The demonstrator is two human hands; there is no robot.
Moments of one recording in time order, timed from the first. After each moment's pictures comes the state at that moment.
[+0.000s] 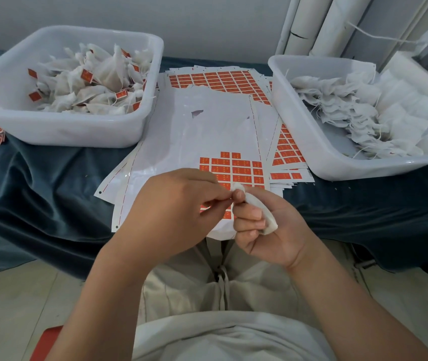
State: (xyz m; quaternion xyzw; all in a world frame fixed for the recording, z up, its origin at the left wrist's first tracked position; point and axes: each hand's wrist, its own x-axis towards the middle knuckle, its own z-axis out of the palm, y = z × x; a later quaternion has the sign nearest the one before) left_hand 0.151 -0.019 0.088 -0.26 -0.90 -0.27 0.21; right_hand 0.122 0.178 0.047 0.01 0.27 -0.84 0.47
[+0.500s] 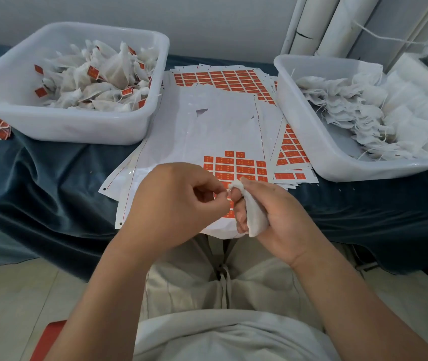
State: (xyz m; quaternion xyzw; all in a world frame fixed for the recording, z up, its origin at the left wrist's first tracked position) left_hand 0.154 -0.020 0.091 -0.11 -0.90 -0.39 0.14; right_hand 0.126 0.170 0.056 -0.03 0.56 -0.79 0.25
